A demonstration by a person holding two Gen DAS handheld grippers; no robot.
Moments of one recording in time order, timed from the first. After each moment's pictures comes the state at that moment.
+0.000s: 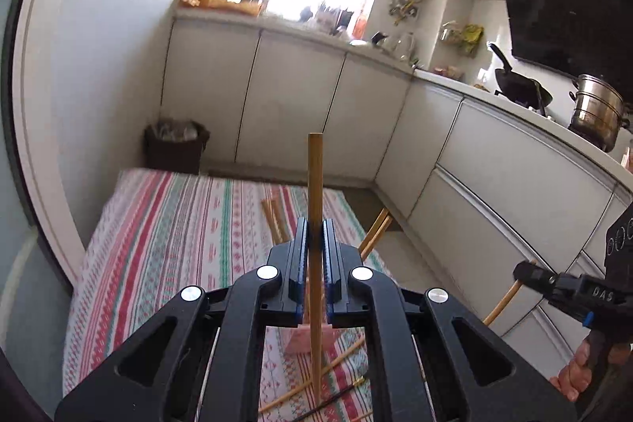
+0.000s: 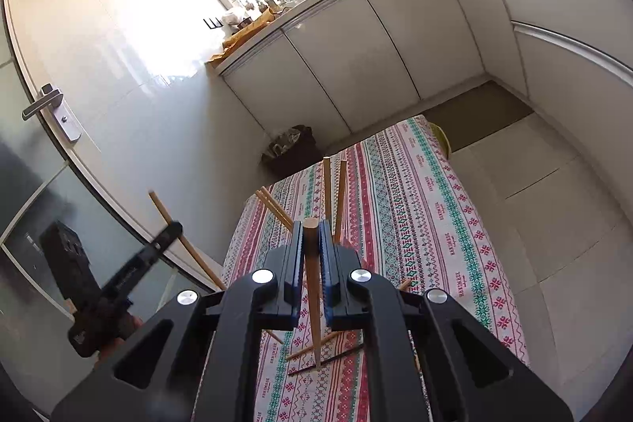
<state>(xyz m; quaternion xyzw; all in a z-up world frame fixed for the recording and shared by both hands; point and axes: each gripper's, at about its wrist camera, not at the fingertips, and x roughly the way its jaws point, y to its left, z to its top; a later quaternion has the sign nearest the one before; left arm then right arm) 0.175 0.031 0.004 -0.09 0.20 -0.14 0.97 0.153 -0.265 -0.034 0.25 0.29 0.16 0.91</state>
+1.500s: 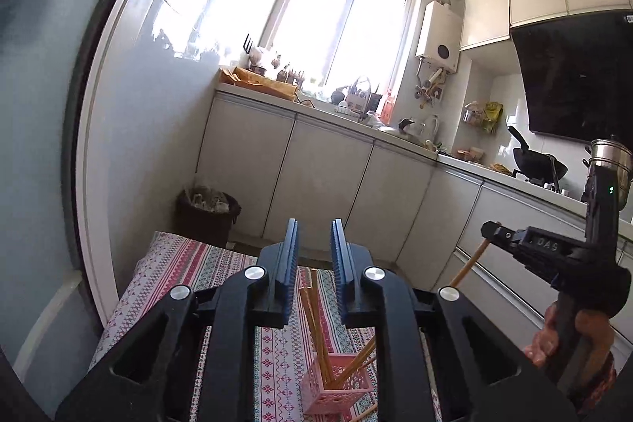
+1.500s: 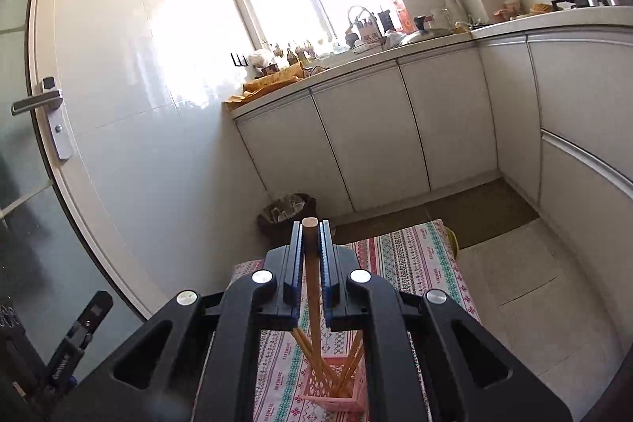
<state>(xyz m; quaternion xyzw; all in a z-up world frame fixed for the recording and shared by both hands) 0.129 0.081 0.037 -0.14 0.08 -0.07 0.98 0.227 -0.199 0.046 0.16 0.18 0.13 0.96</state>
